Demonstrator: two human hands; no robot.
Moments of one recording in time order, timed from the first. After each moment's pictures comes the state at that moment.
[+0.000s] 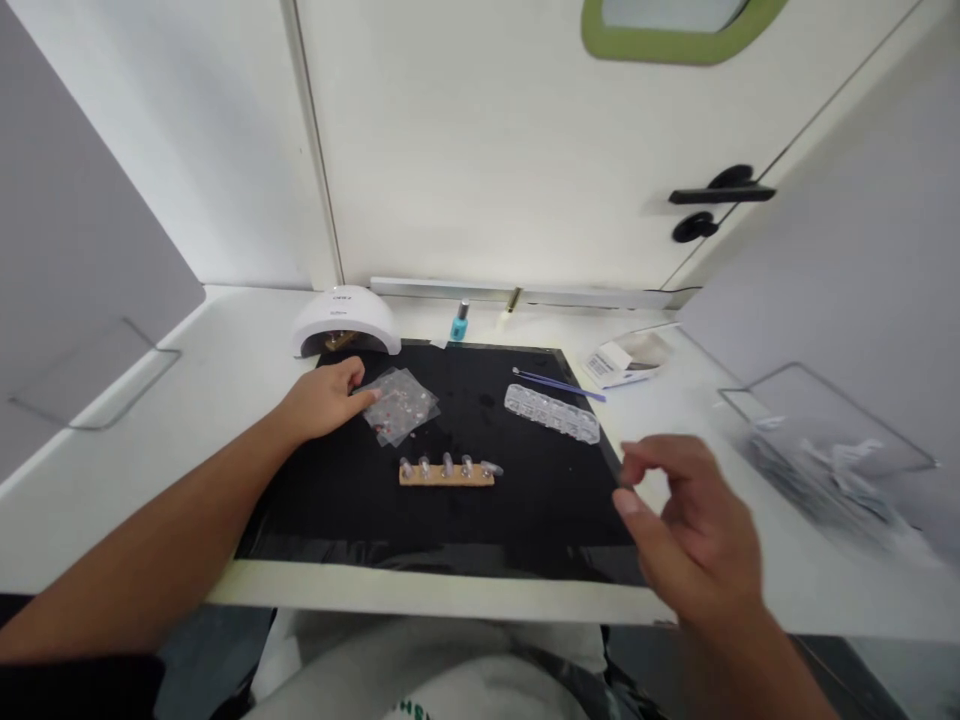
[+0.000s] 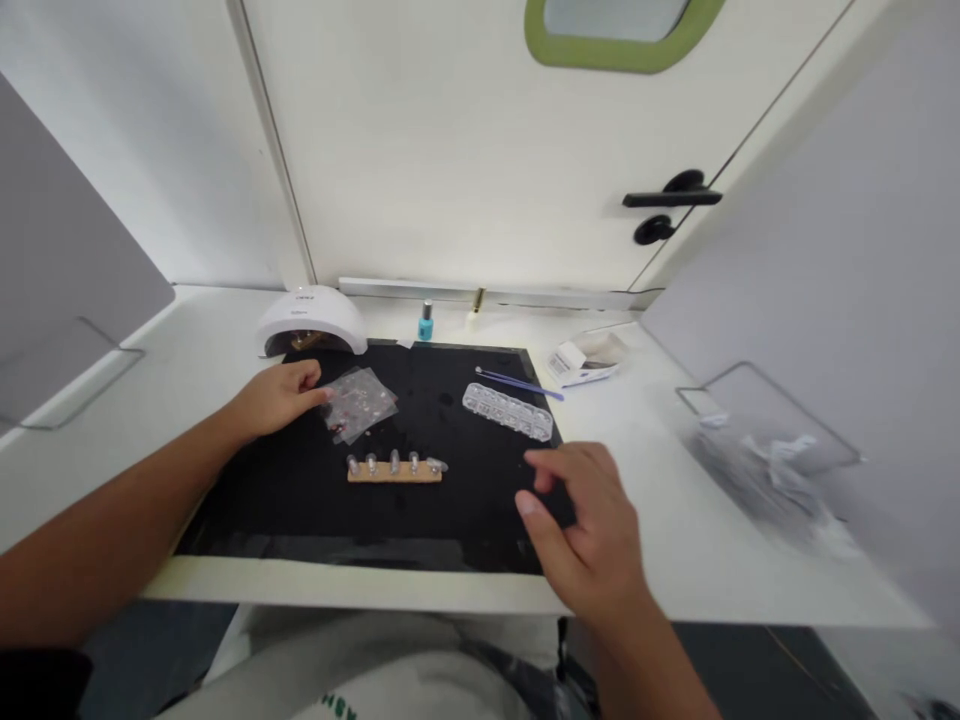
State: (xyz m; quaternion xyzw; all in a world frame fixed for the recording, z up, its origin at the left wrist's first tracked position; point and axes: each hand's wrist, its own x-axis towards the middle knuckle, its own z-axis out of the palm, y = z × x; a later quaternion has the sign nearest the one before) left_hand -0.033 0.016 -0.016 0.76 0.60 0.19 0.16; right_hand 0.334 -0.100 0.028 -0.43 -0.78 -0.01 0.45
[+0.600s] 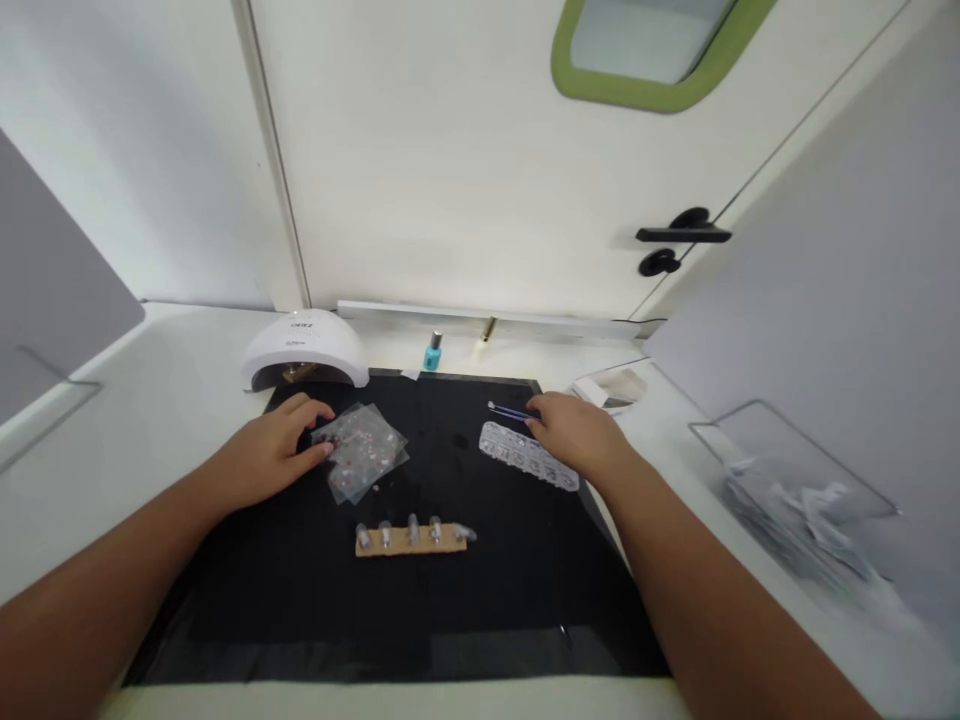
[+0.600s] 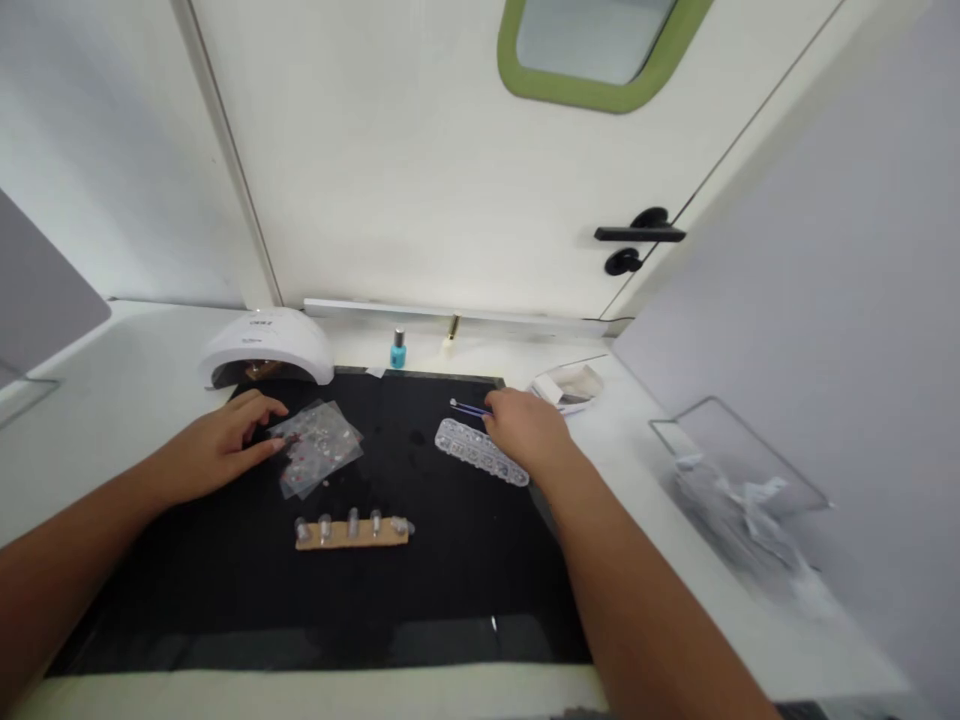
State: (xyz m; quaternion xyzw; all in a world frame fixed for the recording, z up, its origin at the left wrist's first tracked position) left_hand -0.041 0.014 -0.031 0.80 0.55 0.18 0.18; right_hand 0.357 0.056 0.029 -0.66 -0.74 -0.04 -0.09
